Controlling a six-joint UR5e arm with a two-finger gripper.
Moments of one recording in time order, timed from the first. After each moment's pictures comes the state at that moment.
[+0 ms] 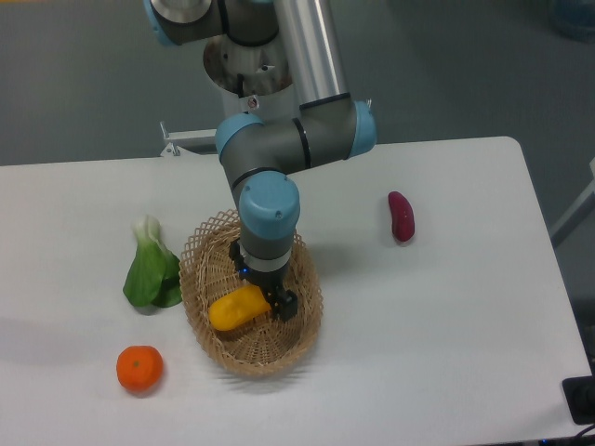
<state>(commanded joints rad) 2.27 -2.01 -1.81 -0.88 1.47 1.17</state>
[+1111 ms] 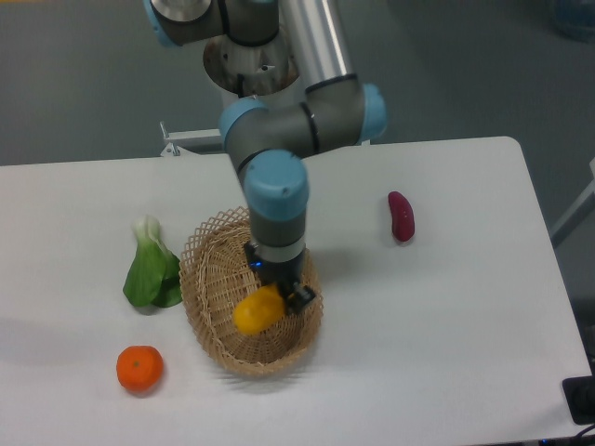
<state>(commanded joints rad) 2.39 -1.93 -1.67 -0.91 1.51 1.19</state>
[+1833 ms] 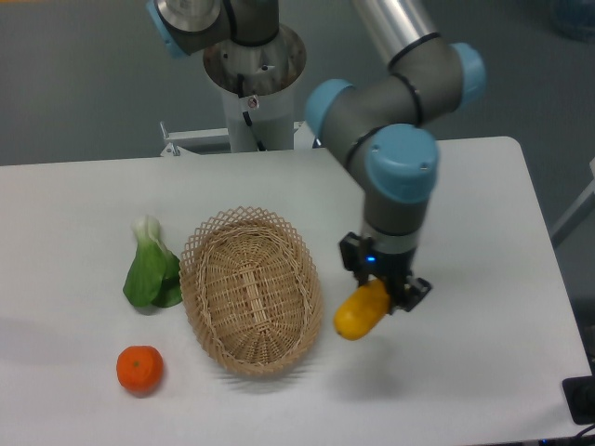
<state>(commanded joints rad) 2.58 -2.02 -1.43 -1.14 1.51 1.37</state>
